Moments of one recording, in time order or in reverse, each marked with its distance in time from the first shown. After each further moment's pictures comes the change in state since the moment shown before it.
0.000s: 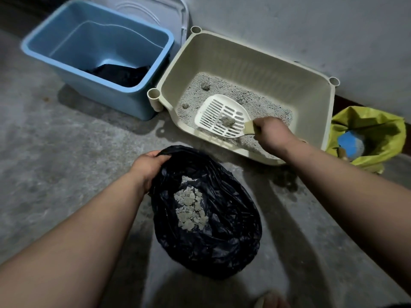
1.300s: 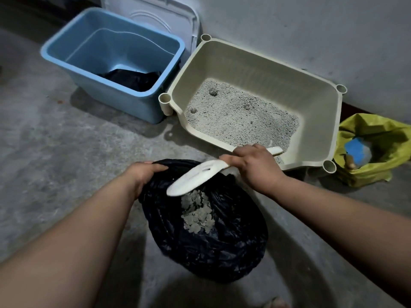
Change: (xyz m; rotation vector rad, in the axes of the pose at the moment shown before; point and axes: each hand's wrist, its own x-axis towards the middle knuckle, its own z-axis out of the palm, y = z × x) left_hand -0.002 0.002 -0.040 0.132 0.027 -0.164; right_hand -0.056 -0.042 0.038 -0.175 0.201 -0.585
